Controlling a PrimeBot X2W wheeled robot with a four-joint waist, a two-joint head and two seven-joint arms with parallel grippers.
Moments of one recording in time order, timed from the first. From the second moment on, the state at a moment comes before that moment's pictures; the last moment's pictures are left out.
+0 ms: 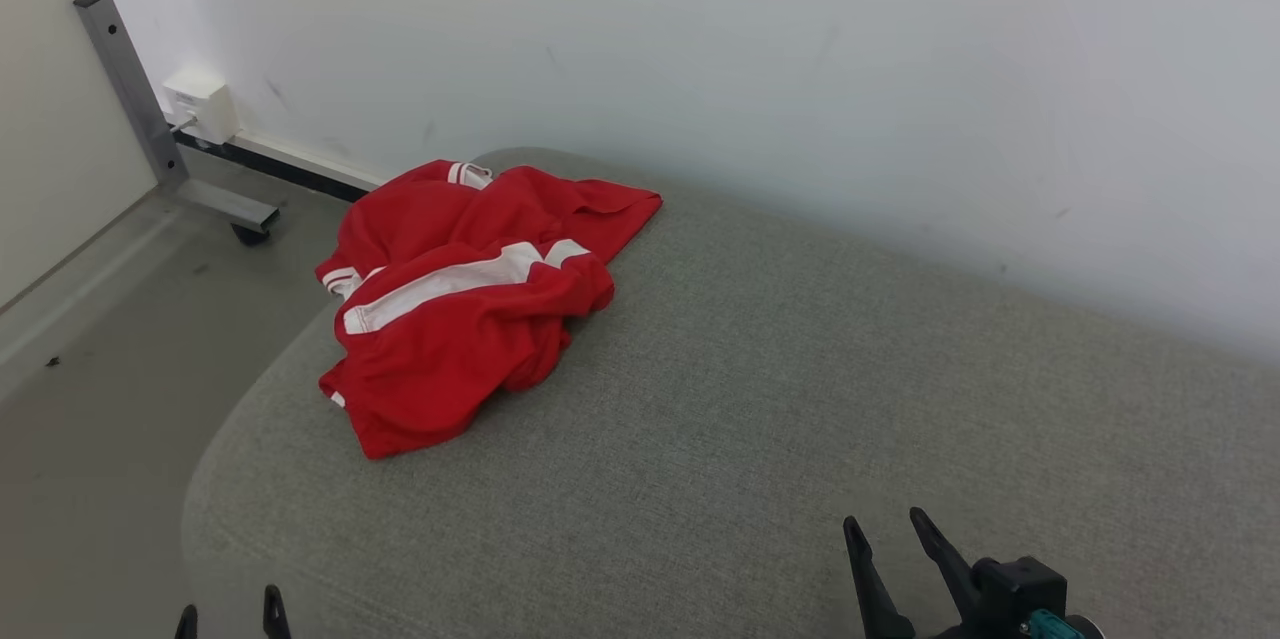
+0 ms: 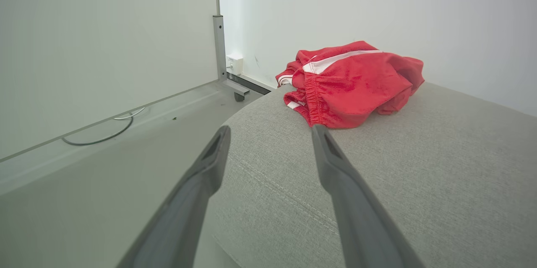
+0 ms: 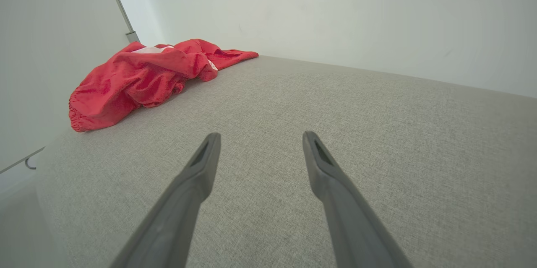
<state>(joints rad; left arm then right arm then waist) 0.10 0.07 0.13 0.25 -0.16 -0.03 -0.26 -0.10 -0.05 0.18 0.52 0.22 0.13 -0.26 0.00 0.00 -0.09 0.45</state>
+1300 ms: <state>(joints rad) -0.41 0.11 0.09 0.65 -0.23 -0.08 0.00 -0.03 -0.05 0.18 0.47 0.15 0.13 -0.24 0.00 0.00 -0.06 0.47</state>
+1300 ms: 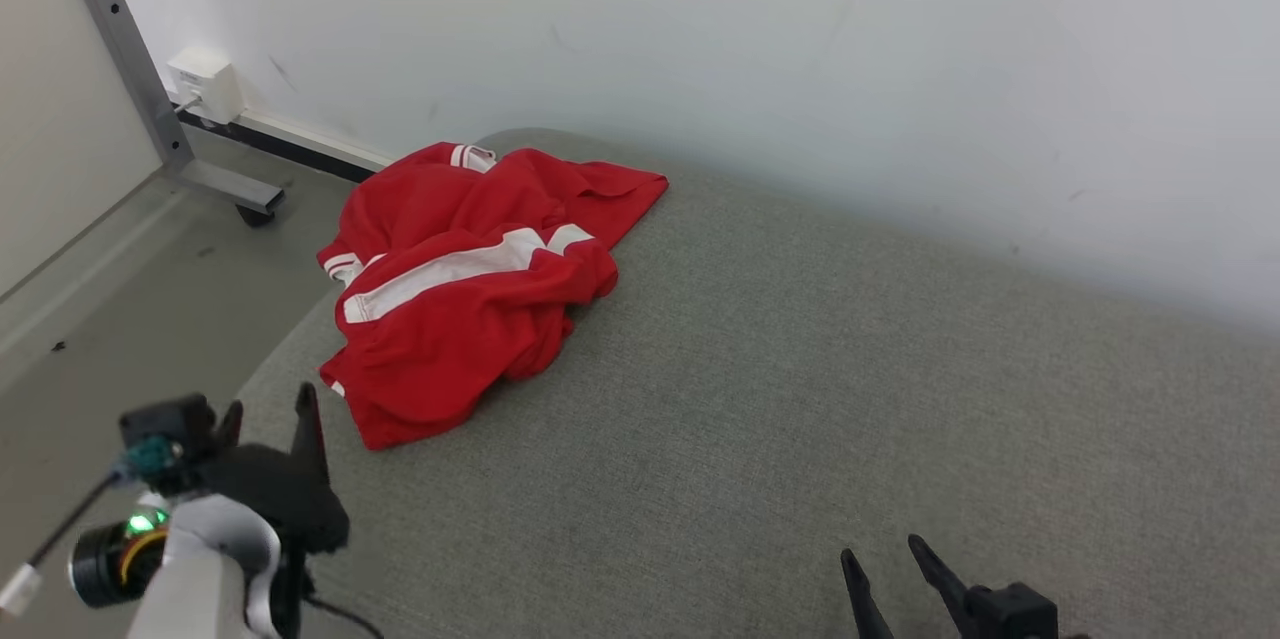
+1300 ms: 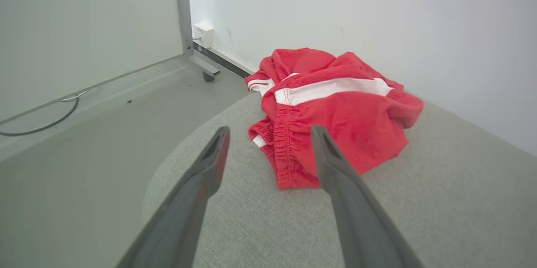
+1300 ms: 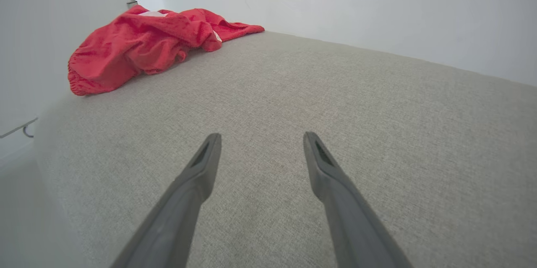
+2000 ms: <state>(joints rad) -0.79 0.16 0.18 0.92 -0.42 -0.09 0.11 -0.03 -0.19 0.16 -0.01 0.10 0.13 -0.01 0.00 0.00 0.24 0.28</state>
